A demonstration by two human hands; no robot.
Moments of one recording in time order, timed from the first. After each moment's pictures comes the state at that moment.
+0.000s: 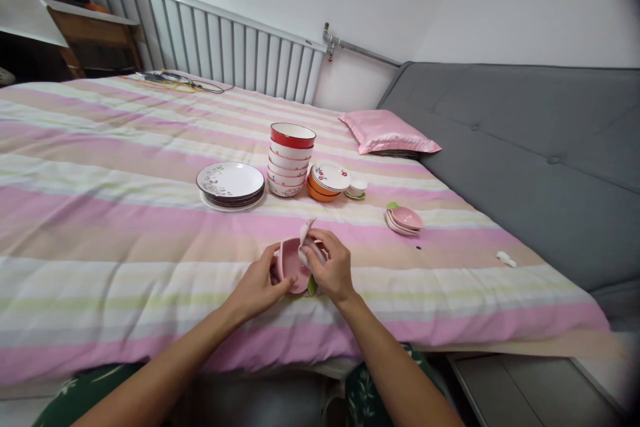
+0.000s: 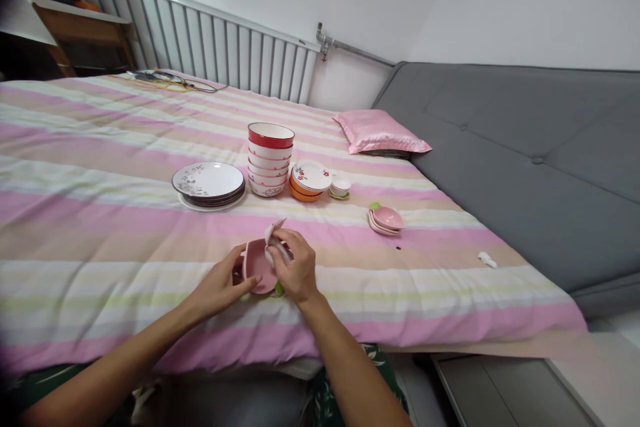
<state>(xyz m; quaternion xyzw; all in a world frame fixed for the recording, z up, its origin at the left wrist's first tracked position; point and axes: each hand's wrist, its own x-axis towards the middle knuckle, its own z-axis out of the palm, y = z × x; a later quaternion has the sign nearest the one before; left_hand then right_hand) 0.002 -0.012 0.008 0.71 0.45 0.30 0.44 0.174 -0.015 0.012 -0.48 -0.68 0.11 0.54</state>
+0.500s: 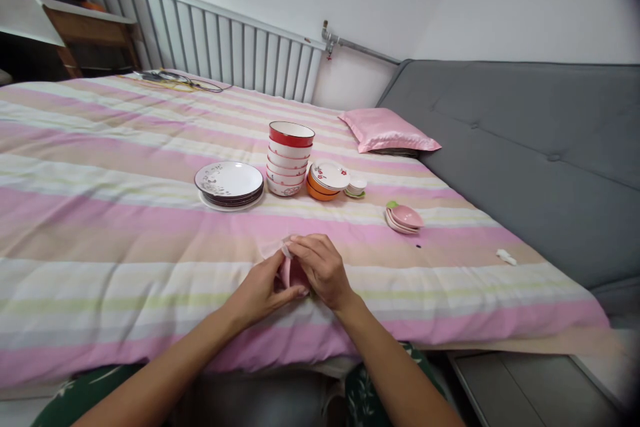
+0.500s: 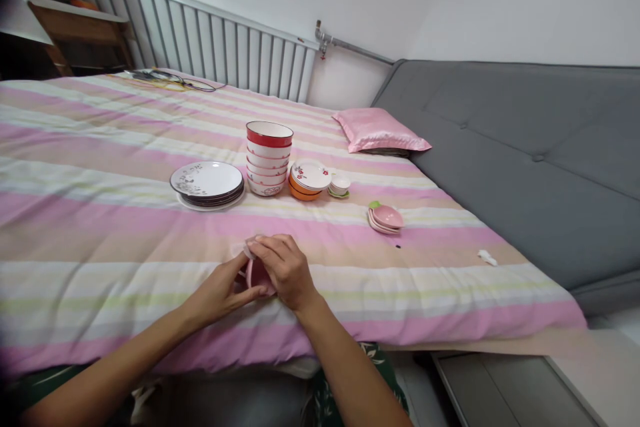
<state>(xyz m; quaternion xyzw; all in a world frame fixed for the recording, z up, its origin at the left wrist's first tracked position) 0.004 -0.018 0.013 0.80 0.41 0.25 0.37 0.174 -0.019 0.013 -0.37 -0.81 0.00 0.46</state>
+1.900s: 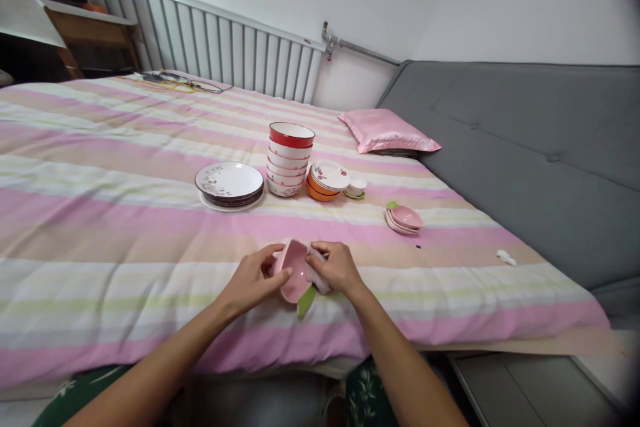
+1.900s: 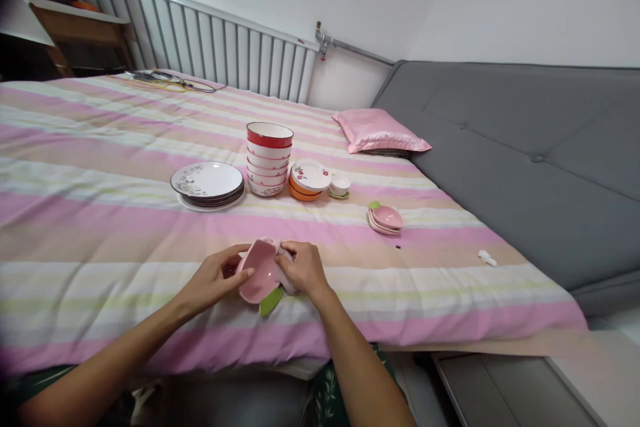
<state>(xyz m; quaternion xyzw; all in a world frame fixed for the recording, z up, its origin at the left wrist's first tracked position) -0.005 -0.009 0.021 0.71 0.45 0.31 0.44 0.196 -0.010 0.015 -0.56 -0.71 0.25 0.35</state>
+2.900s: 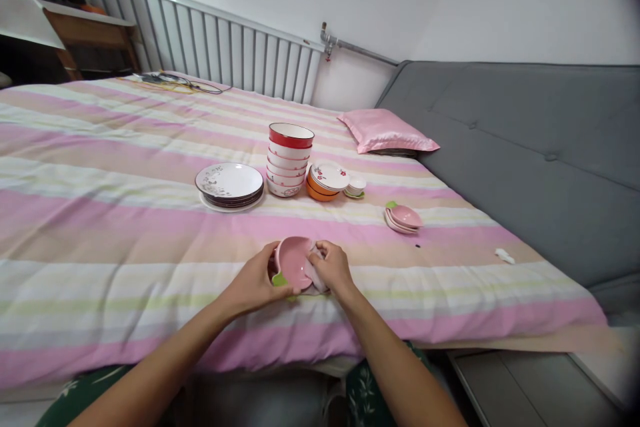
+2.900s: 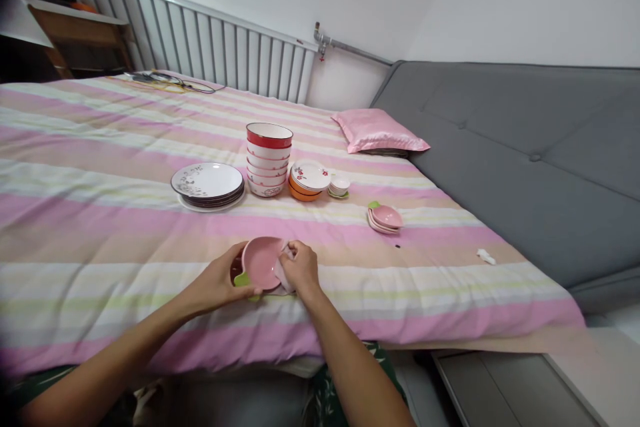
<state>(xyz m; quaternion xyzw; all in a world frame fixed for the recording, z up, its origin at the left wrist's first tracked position) -0.005 -0.006 0.012 0.74 0.43 0.29 0.43 0.187 0.001 -0.016 -0.65 -0.57 0.29 0.41</state>
